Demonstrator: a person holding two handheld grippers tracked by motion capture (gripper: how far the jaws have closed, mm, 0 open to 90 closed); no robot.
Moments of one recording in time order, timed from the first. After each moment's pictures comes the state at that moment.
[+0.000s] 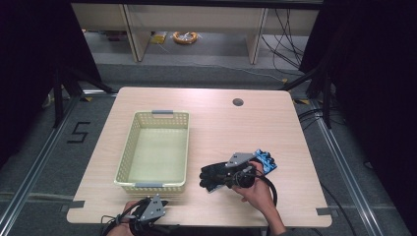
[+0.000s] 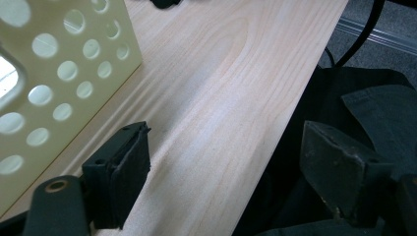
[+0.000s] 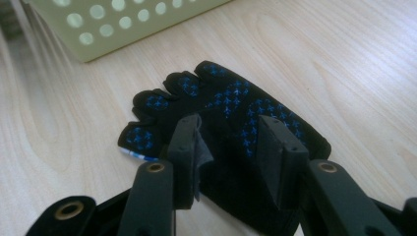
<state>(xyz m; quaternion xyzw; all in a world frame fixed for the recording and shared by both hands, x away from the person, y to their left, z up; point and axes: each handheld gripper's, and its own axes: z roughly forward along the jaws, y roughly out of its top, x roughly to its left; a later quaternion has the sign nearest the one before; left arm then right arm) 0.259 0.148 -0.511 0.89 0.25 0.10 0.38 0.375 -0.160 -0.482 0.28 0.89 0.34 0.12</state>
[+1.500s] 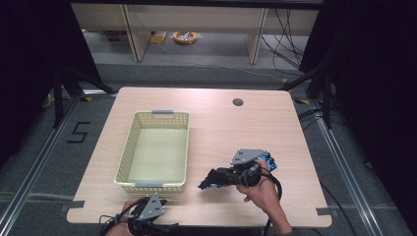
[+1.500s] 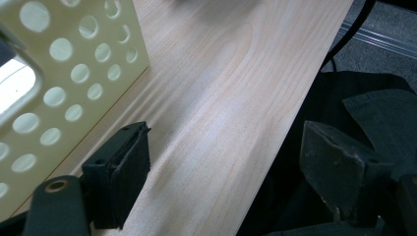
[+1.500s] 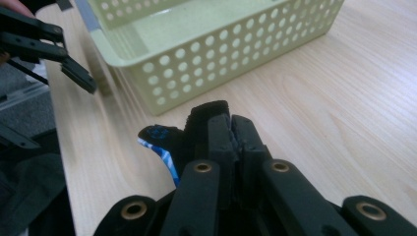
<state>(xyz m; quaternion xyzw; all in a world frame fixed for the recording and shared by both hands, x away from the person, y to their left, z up) 0.260 0.150 -0.509 0.88 0.25 0.10 0.38 0.356 -0.163 -0.436 0.26 0.87 0.42 0.09</state>
